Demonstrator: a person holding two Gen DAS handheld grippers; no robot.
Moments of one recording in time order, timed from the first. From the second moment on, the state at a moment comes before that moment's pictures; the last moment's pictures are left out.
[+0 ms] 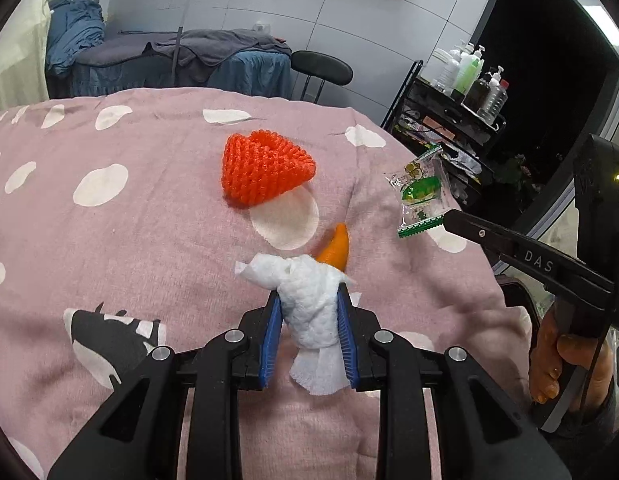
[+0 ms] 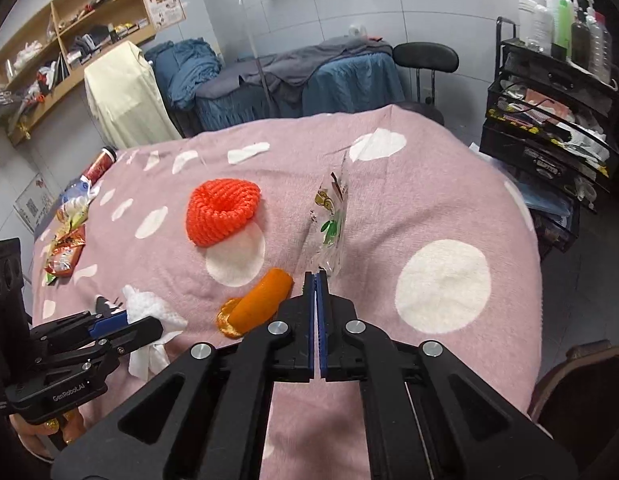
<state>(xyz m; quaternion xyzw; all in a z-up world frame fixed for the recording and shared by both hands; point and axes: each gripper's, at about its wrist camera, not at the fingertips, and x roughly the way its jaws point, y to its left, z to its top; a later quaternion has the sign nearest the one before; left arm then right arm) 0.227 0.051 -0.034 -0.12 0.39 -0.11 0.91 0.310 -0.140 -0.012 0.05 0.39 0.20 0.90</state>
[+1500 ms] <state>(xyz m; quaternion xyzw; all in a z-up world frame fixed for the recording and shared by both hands) 0.134 -0.097 -0.001 -0.06 0.33 -0.28 0.90 0.145 -0.369 -0.068 0.17 0.40 -0.07 0.90</state>
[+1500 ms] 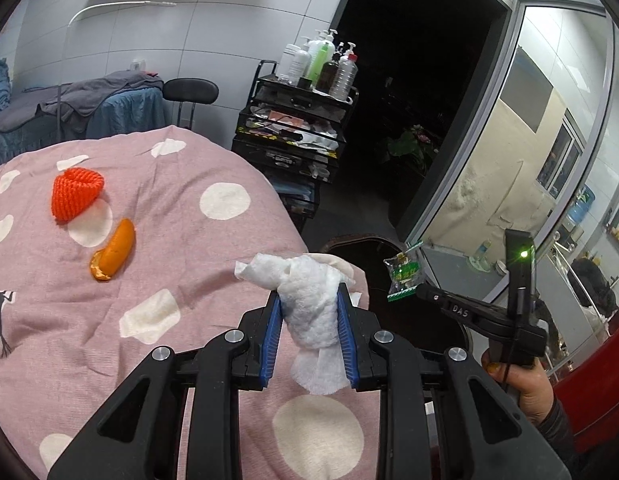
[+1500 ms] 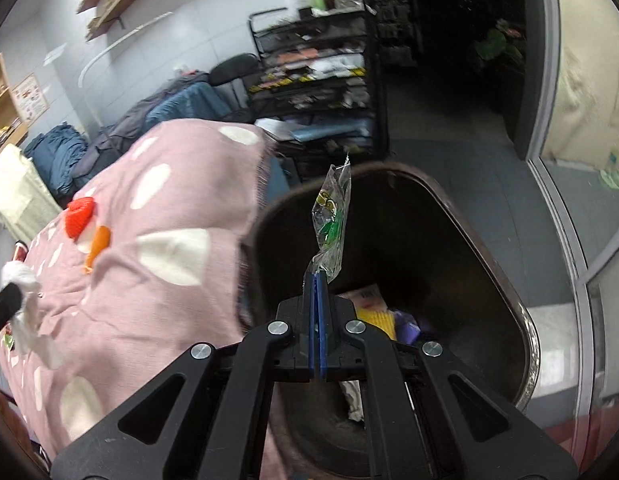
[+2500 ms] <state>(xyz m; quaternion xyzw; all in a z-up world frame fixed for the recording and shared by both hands) 0.137 -0.189 -0.008 -0.01 0.36 -0.37 0.86 0.122 -0.421 -0.072 0.22 0.35 -0.17 0.90</state>
